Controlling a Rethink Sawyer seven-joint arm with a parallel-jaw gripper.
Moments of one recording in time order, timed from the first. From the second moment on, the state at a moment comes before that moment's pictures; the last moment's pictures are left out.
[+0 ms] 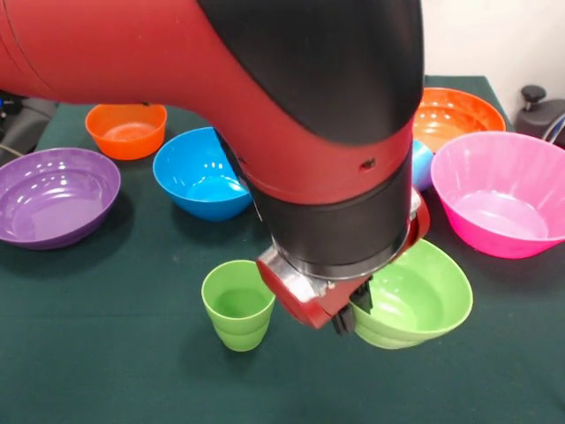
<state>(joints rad) -0.51 -0.06 1.79 0.21 -1.60 1.89 0.83</state>
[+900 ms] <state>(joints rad) -0.55 -0.04 2.01 0.21 -1.78 2.00 0.77</state>
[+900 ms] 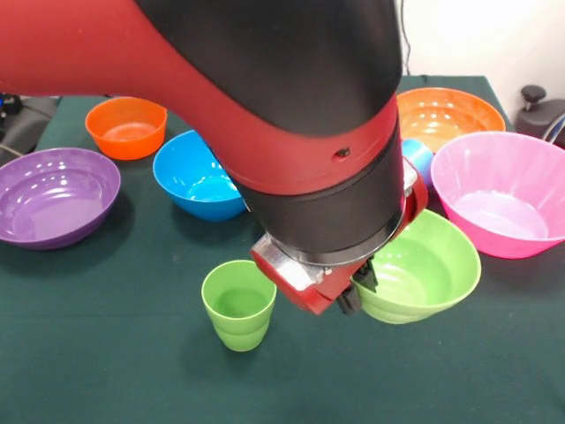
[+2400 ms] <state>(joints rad) -0.62 -0.05 2.31 0.21 -2.18 2.02 0.60</state>
